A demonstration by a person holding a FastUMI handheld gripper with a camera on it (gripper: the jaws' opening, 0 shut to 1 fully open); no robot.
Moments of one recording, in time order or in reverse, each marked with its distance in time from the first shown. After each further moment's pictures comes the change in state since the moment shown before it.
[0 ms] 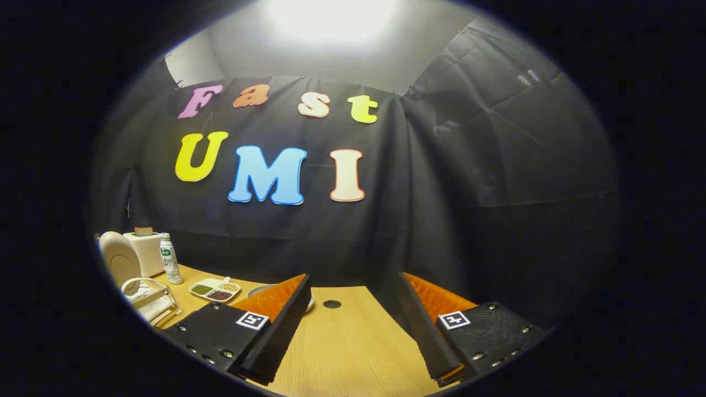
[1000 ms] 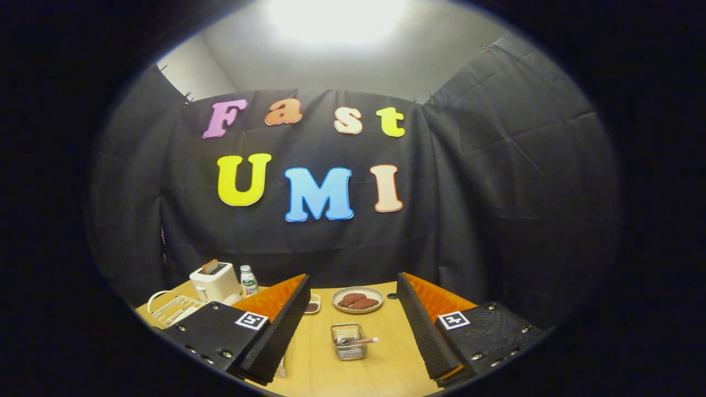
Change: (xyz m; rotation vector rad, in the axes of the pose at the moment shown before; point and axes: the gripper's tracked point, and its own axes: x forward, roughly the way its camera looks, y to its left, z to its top) arm -0.159 0.213 0.113 0.076 0.099 0.150
